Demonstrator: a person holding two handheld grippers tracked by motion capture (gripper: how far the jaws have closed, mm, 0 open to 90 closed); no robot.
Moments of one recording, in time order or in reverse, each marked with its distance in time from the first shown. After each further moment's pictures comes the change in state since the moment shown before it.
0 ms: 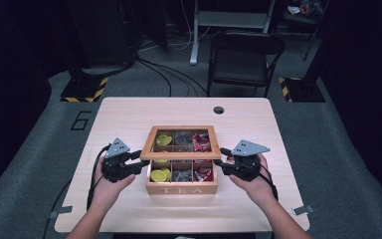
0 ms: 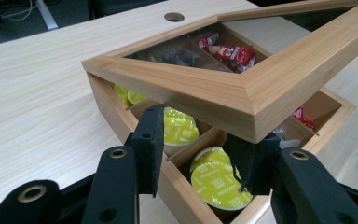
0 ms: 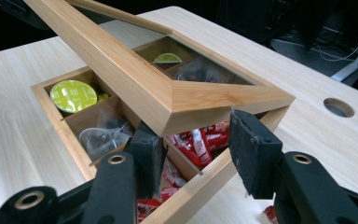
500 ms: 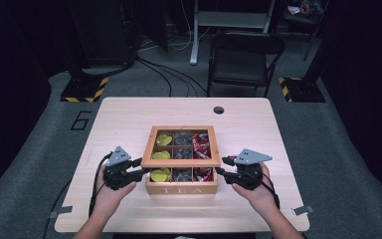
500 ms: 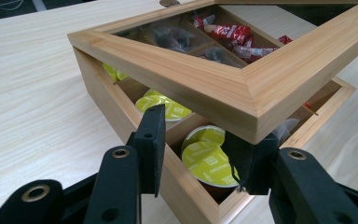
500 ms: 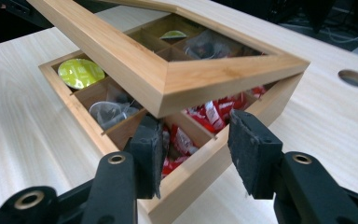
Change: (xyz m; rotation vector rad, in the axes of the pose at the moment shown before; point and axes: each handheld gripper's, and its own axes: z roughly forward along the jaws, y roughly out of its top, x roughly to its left) left arm -0.005 -0.023 0.006 0.003 -0.014 -0.028; right arm 0.006 -0.025 -0.004 0.028 0.015 0.059
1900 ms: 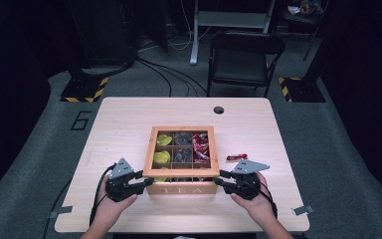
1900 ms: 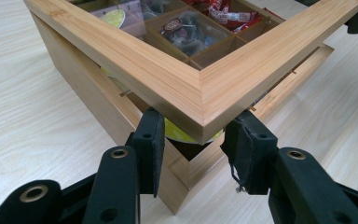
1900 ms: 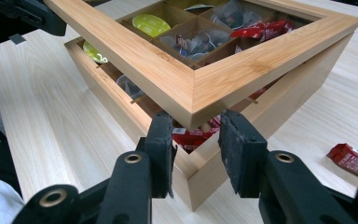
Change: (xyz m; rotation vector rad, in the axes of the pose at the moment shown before) left arm -0.013 -0.028 0.001 0.036 -0.058 0.027; right arm 0.012 -0.026 0.005 0.035 0.079 0.053
